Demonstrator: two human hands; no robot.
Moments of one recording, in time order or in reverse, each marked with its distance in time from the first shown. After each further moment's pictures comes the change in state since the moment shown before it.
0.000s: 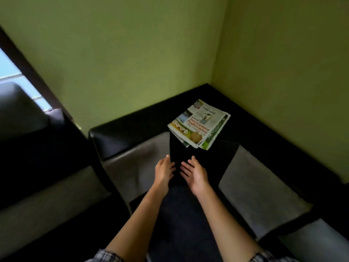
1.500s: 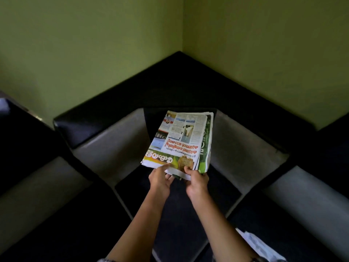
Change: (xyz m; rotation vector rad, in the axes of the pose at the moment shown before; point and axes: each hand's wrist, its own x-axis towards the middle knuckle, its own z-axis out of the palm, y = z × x) left_hand -0.008 -0.098 0.029 -0.271 0.109 -0.260; right_hand -0.009 0.049 -0.098 0.237 0.442 -0.112
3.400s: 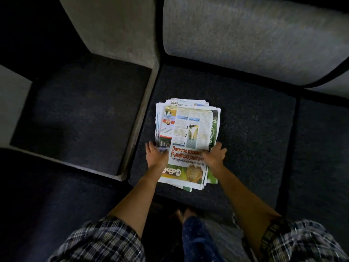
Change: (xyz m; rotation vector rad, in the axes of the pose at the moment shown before) left_hand -0.026 -0.394 -0.141 1.648 -0.243 0.218; right_hand 0.008 0.111 -0.486 -0.837 0.475 0.103
